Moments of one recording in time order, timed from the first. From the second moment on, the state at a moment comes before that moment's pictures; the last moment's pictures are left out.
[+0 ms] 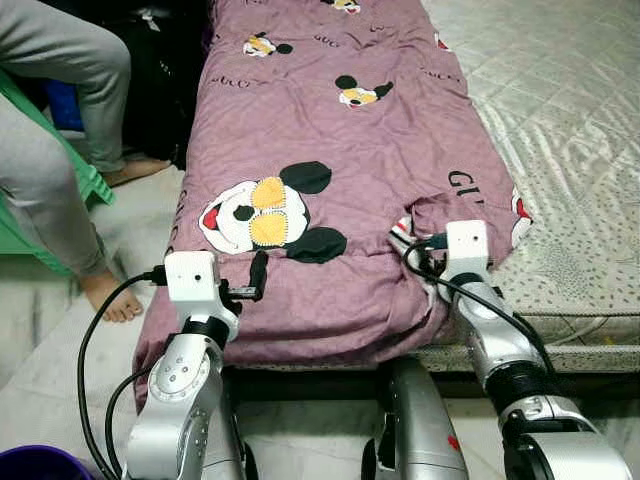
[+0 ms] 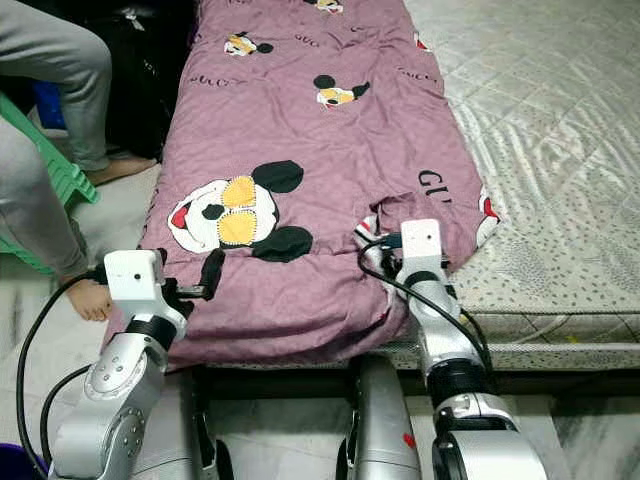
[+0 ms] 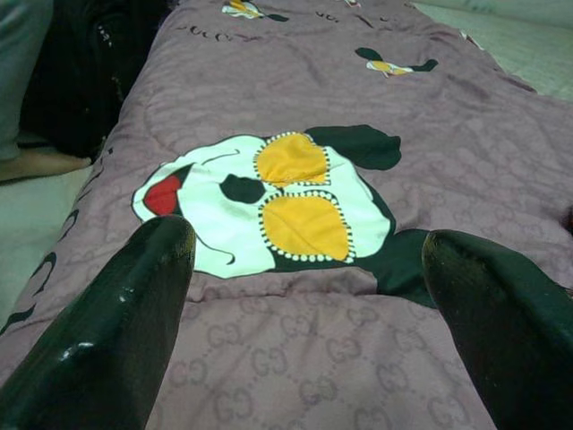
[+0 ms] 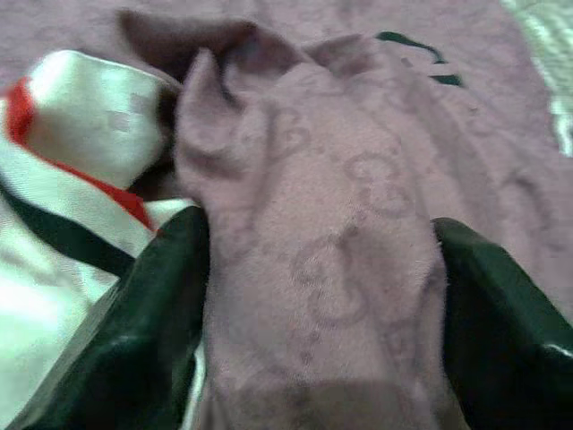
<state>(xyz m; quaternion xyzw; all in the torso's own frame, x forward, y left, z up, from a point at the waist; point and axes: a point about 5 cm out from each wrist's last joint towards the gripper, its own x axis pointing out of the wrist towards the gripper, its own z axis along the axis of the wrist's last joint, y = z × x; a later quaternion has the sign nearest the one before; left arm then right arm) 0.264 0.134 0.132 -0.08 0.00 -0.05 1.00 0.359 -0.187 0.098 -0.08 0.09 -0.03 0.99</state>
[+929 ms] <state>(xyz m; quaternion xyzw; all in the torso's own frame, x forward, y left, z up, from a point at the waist) 0.271 0.135 0.130 -0.07 0.00 -0.04 1.00 0.325 -0.291 0.090 -0.10 0.12 -0.25 0.95</state>
